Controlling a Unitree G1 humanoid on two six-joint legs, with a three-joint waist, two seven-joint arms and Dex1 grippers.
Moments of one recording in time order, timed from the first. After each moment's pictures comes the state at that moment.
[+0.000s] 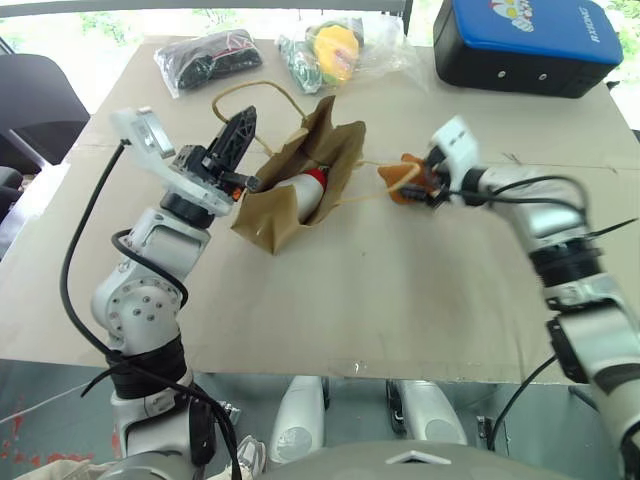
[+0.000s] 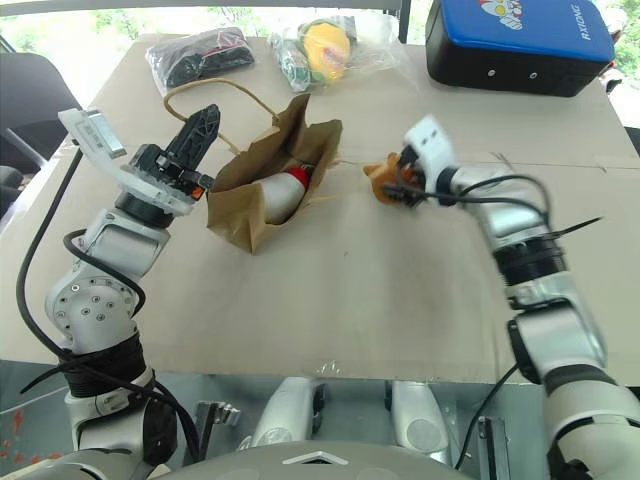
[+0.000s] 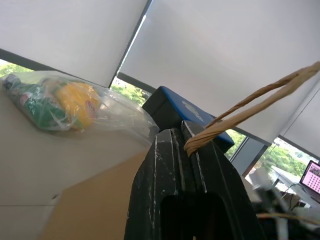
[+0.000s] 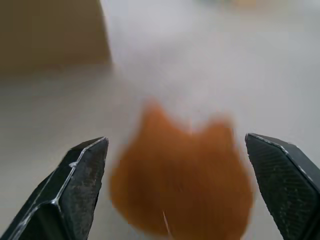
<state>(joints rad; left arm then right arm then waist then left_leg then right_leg) -0.36 0.39 0.34 -0.39 -1.01 0.58 -0.24 -0.87 -0.41 0.28 0.51 0.20 0.51 0.63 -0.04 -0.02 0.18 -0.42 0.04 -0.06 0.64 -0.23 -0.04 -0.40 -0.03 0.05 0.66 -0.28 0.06</state>
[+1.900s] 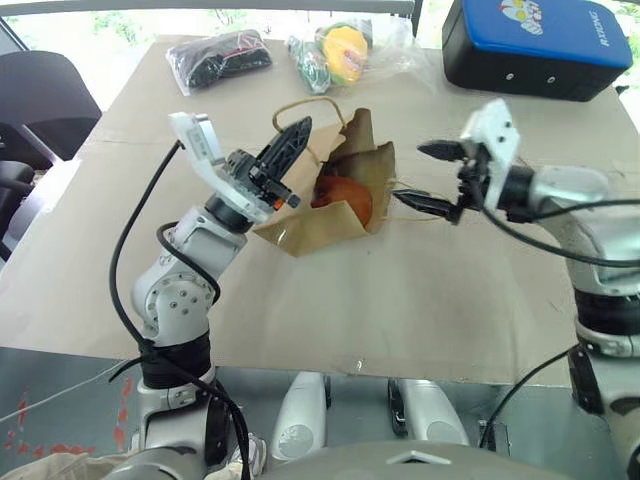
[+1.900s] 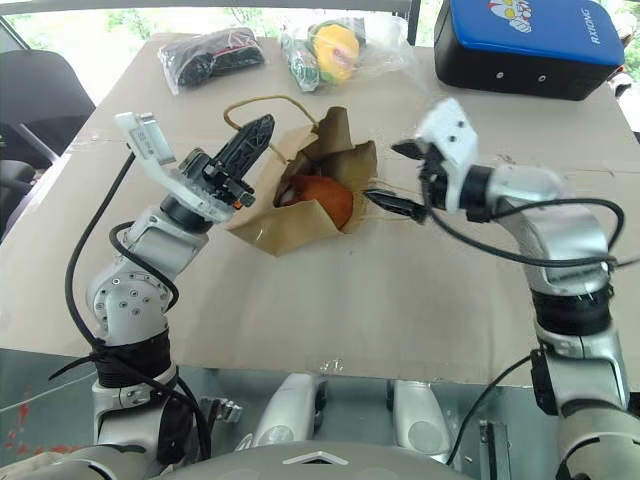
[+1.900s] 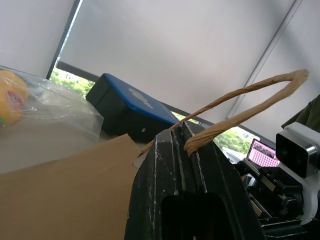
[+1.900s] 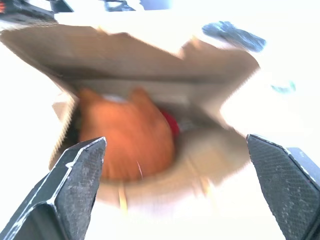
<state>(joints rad) -0.41 0.32 0.22 -0.34 -0.98 0.57 -0.41 -0.58 -0.52 -0.09 -0.36 0.43 0.93 0.80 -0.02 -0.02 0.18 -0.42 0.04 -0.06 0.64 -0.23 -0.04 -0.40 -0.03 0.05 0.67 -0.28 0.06</state>
